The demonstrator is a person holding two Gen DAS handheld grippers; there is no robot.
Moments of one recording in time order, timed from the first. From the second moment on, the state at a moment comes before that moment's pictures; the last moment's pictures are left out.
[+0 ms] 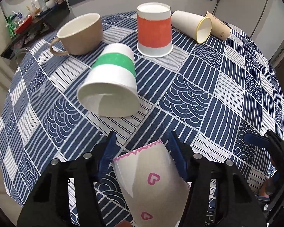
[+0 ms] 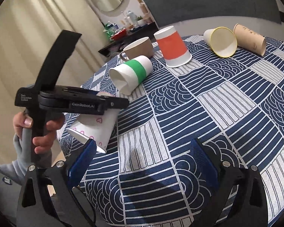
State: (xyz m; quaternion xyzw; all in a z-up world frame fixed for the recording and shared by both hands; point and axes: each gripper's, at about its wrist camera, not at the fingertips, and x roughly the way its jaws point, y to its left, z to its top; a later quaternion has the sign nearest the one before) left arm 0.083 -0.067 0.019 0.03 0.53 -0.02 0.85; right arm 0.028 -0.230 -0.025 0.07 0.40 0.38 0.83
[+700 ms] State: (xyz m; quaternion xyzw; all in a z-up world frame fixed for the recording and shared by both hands) left arm 0.020 -0.089 0.034 0.16 0.30 0.06 0.94; right arm 0.022 -0.213 -0.030 0.01 0.40 0.35 0.84
